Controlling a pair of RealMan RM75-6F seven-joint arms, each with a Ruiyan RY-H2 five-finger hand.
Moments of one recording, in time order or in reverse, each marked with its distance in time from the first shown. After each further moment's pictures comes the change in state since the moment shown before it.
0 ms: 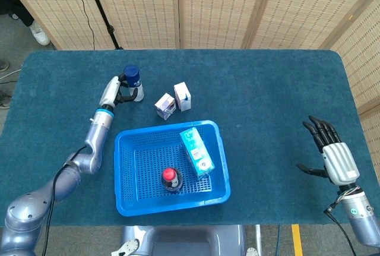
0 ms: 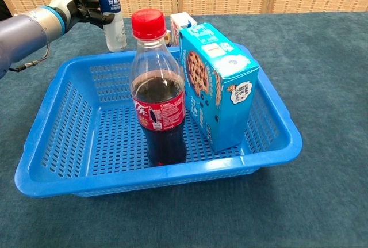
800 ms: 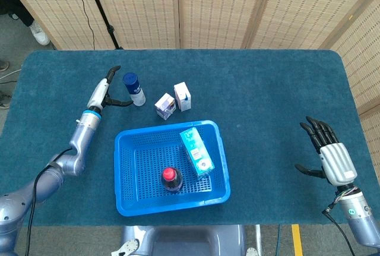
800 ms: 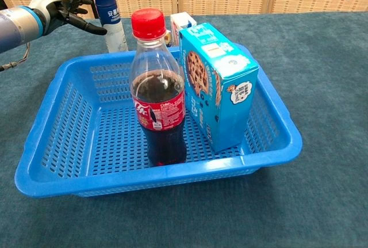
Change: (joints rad) left arm 0.050 0.104 0.065 -0.094 -0.007 -0.048 -0.037; right arm 0.003 -0.002 -0.002 -0.005 -0.006 -0.001 -0.016
